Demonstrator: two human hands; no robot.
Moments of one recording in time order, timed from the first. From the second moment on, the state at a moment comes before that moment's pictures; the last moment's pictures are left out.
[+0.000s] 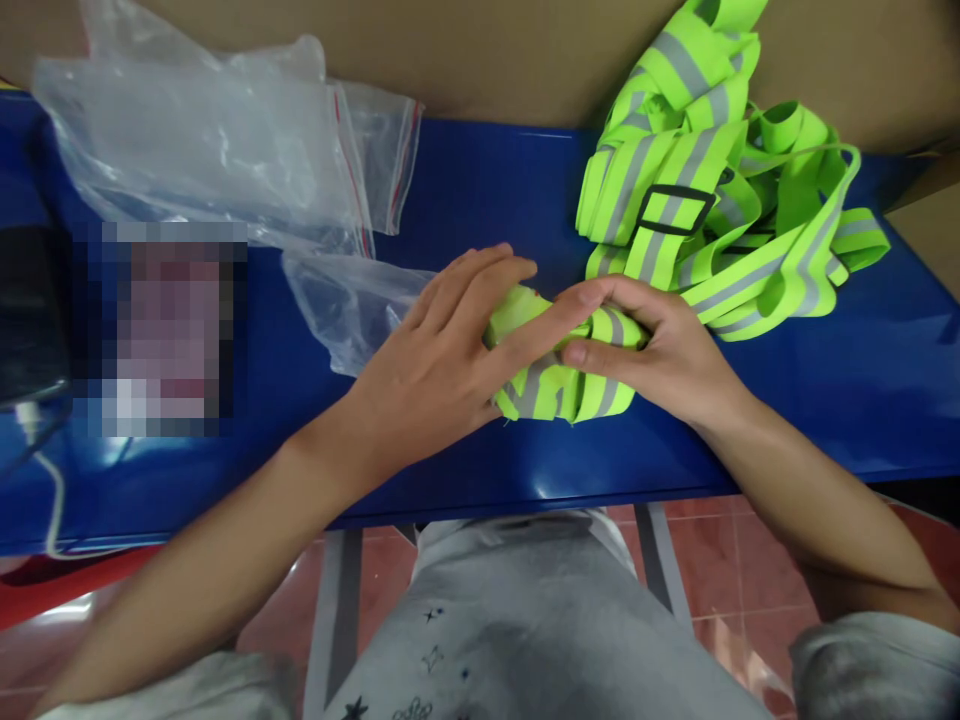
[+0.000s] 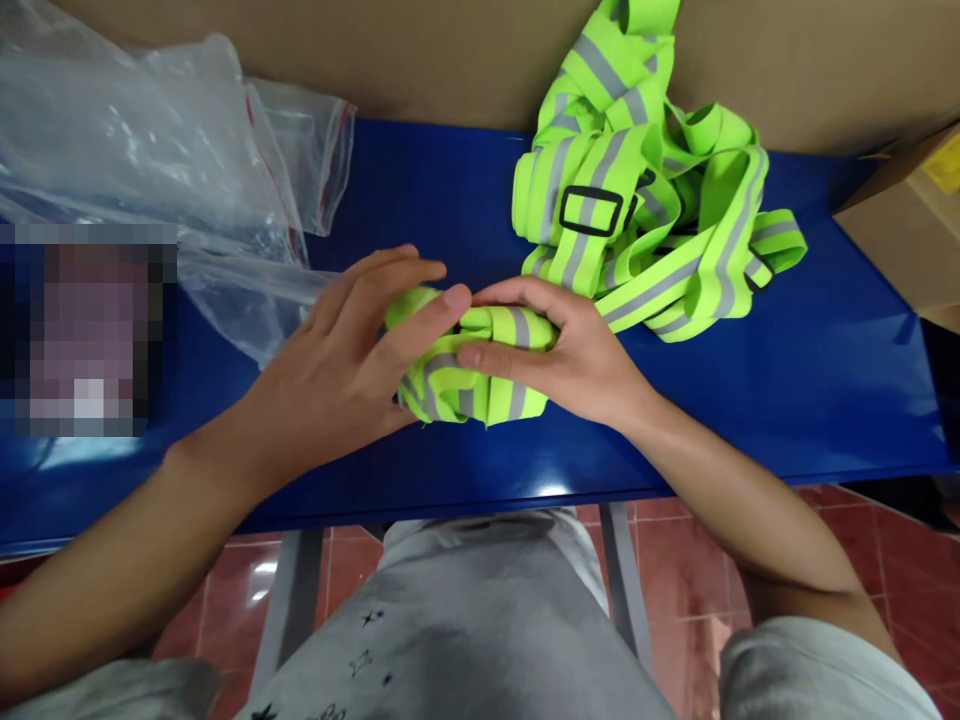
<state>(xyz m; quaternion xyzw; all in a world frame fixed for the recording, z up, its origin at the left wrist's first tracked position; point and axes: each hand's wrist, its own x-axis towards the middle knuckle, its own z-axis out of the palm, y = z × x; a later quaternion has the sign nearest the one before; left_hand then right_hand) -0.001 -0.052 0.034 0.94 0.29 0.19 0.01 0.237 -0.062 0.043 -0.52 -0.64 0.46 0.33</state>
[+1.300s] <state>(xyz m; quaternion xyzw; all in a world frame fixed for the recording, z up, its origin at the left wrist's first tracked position) -0.009 -0.062 0.053 0.88 0.37 0.29 0.02 0.242 -0.074 0.039 -0.35 -0.84 0.00 0.41</state>
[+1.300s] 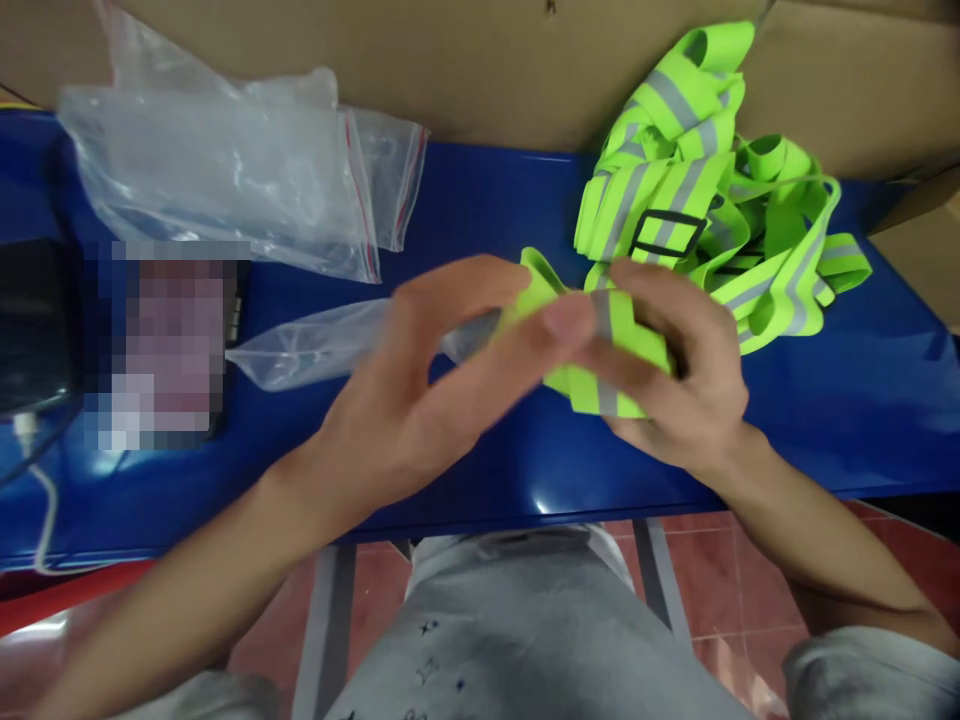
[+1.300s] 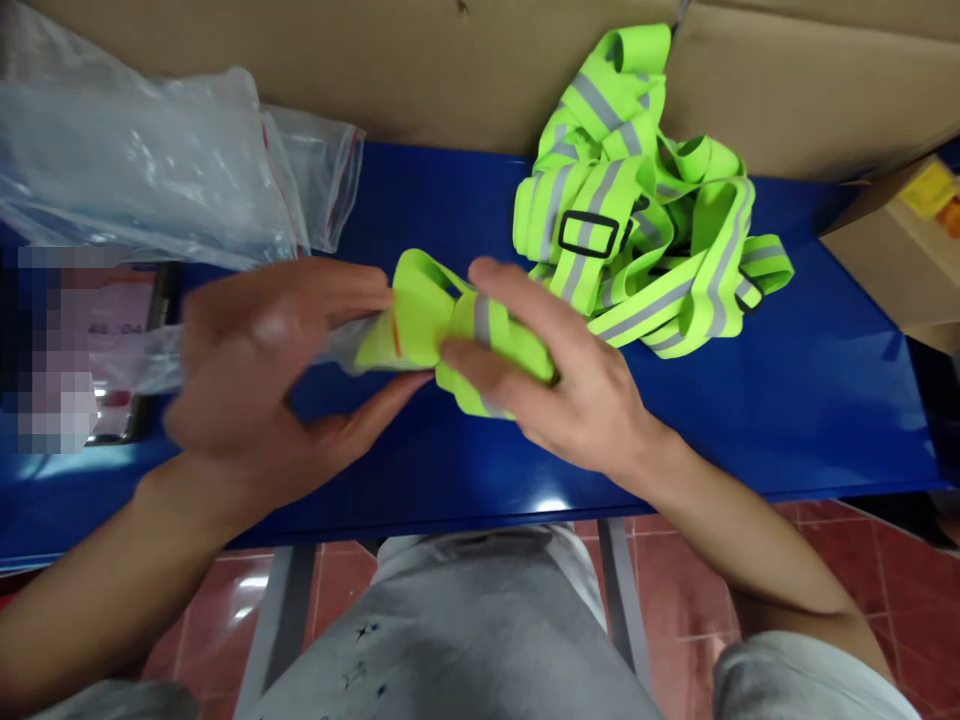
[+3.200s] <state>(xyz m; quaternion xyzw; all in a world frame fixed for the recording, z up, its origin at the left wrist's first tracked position) -0.007 -0.049 0.022 0.93 0.33 0.11 0.06 0.242 -0.073 0.020 -0.15 -0.94 -0.18 0.24</state>
